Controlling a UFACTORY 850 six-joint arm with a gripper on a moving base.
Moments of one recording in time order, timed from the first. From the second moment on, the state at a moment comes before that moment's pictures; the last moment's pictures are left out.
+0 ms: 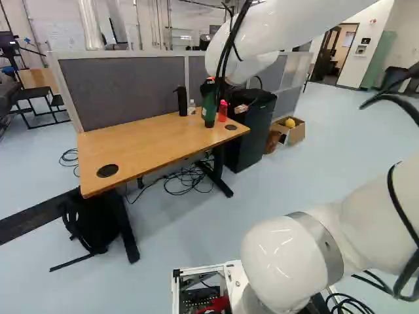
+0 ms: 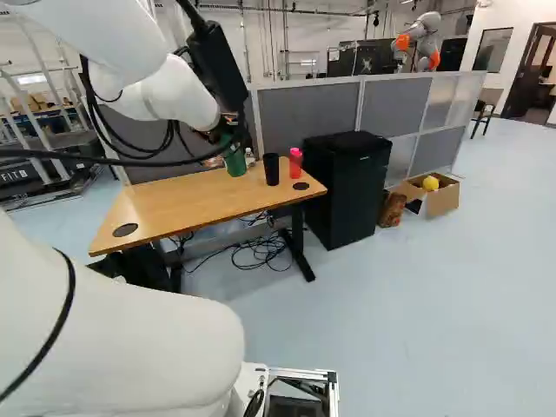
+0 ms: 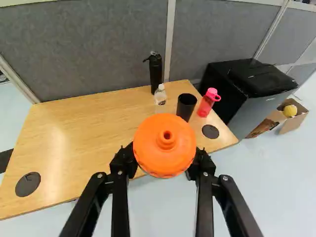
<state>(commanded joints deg) 8.7 19.8 -41.3 -1.6 -0.4 0.0</state>
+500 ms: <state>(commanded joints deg) 8.7 19.8 -41.3 -1.6 -0.4 0.0</state>
